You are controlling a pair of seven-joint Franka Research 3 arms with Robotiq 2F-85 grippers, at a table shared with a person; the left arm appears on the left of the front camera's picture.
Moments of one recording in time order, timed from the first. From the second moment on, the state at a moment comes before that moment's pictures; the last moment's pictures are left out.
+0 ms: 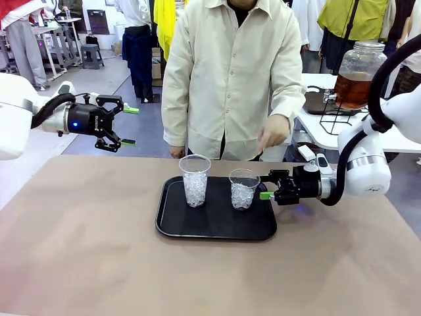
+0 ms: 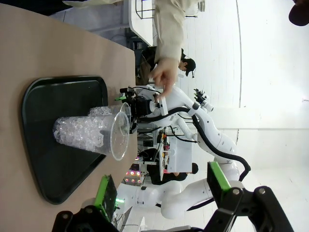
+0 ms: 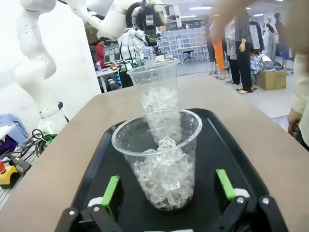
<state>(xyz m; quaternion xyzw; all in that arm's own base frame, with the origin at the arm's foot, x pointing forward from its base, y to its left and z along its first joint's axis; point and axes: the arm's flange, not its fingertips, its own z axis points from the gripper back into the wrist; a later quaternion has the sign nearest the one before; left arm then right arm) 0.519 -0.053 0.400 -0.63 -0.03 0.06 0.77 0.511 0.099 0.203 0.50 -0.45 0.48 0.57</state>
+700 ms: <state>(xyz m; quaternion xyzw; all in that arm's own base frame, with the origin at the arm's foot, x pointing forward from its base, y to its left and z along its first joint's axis) 0.519 -0.053 0.400 -0.63 -0.03 0.06 0.77 0.509 0.122 0.200 0.52 -0.44 0.48 0.55</state>
